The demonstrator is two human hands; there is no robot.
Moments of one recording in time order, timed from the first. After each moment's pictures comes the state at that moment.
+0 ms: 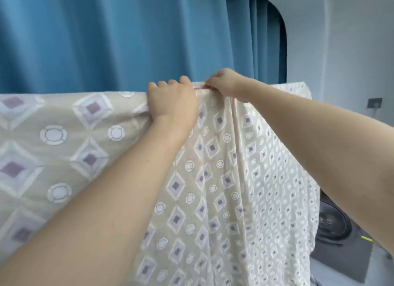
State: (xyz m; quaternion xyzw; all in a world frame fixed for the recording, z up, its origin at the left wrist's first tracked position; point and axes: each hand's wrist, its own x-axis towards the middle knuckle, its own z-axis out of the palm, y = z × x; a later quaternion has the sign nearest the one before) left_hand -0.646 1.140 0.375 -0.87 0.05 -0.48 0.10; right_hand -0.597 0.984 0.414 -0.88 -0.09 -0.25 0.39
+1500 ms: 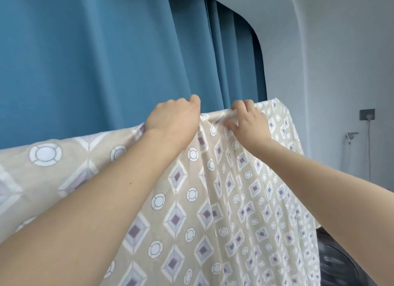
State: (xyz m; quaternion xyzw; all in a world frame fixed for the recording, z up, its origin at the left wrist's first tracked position) left_hand -0.491 0.881 0.402 -0.87 0.20 -0.43 0.13; right_hand -0.396 0.673 0.333 -0.85 0.01 -0.52 0.11
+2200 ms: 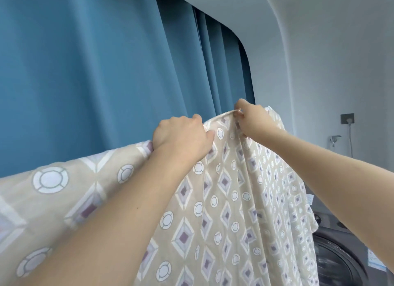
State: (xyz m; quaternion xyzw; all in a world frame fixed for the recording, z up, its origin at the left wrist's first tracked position) left_hand -0.486 0.876 0.398 -0.91 0.17 -0.37 0.08; right_hand -0.405 0.658 0.376 -0.87 0.04 -0.44 0.20
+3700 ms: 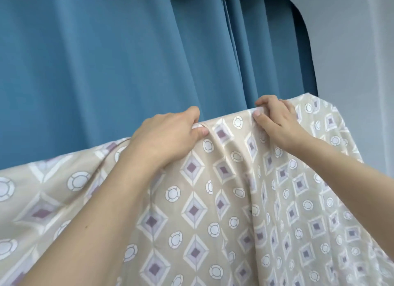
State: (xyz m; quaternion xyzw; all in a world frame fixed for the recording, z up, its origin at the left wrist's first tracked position) left_hand -0.398 0.786 0.401 -0.94 0.10 -0.32 0.08; right_hand -0.282 0.543 0.331 -0.79 -0.21 -0.46 0.35
